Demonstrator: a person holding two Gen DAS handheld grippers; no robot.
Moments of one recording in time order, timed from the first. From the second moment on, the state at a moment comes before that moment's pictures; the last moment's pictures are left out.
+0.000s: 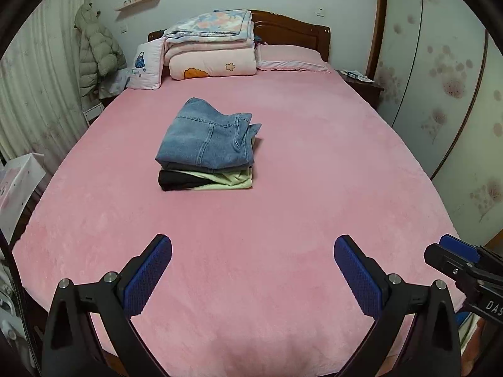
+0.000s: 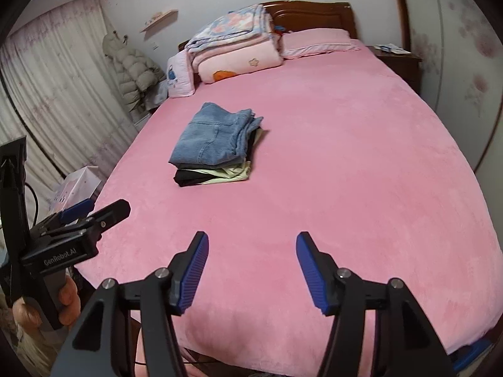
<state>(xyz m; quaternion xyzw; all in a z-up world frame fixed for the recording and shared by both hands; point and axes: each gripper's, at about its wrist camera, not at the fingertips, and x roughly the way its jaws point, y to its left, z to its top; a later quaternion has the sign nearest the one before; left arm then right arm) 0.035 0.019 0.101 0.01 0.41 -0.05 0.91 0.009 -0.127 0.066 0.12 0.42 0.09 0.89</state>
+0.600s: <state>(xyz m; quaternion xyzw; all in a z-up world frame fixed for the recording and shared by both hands) -0.010 -0.005 0.077 0.02 0.40 -0.04 0.92 -0.030 -0.121 0.037 0.11 0.39 0.05 0.91</state>
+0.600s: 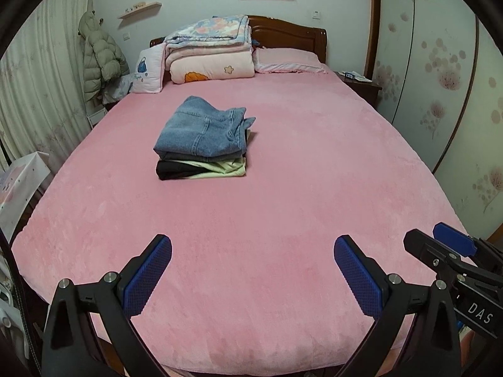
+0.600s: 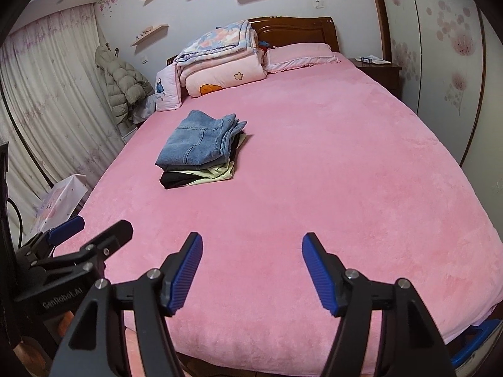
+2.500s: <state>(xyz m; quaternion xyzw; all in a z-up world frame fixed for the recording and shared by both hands) -0.010 0.005 0.053 0.01 0.42 -0.04 0.91 -0.030 -0.115 0.022 0.08 0.39 0.04 0.91</state>
